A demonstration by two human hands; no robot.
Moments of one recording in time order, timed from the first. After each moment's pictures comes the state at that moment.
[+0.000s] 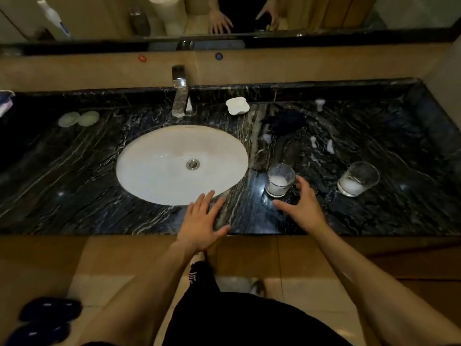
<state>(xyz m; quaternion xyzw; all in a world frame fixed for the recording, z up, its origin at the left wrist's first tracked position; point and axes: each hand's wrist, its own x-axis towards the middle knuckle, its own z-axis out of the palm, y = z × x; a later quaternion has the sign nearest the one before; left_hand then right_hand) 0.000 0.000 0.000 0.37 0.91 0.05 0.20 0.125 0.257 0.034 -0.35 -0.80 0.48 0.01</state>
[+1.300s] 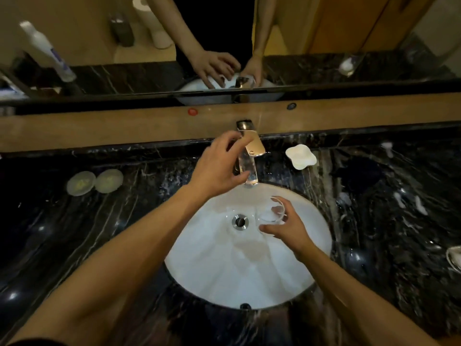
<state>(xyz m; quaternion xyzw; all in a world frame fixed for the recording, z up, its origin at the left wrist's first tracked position) -0.397 0.021 0.097 0.51 0.83 0.22 -0.01 -0.182 0.131 0.010 -0.37 -0.69 0.62 0.04</state>
